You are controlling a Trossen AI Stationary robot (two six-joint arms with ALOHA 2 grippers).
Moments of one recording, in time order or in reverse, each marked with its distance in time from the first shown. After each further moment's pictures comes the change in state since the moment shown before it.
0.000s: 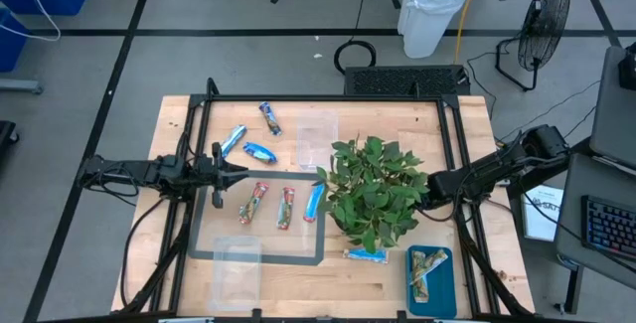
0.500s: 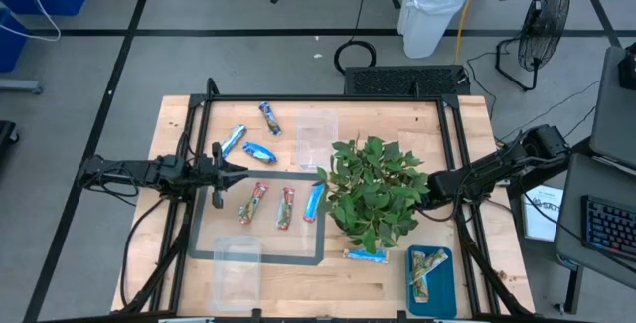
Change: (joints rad) left arm 0.000 0.000 0.000 0.000 0.000 0.000; right arm 0.000 -0.005 0.000 -0.012 -0.024 -0.042
